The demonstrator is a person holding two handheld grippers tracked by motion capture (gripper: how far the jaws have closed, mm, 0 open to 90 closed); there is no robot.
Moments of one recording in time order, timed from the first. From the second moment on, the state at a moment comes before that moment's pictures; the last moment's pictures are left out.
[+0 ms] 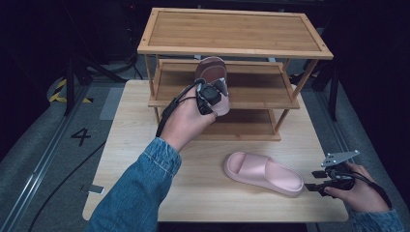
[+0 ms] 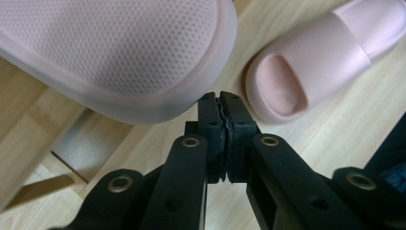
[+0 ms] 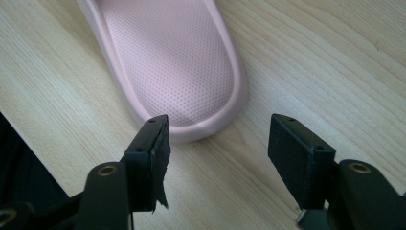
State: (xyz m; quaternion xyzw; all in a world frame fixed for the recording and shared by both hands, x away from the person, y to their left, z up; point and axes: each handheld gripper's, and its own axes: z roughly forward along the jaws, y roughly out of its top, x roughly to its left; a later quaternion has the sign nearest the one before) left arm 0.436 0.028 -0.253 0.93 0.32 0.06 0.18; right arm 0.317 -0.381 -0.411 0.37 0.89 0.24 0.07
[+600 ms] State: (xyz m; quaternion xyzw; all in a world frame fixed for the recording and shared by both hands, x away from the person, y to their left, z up) left arm 0.446 0.026 -0.252 0.92 0.33 0.06 0.19; right arm 0.317 -0.385 -0.413 0.38 0.89 0.24 0.08
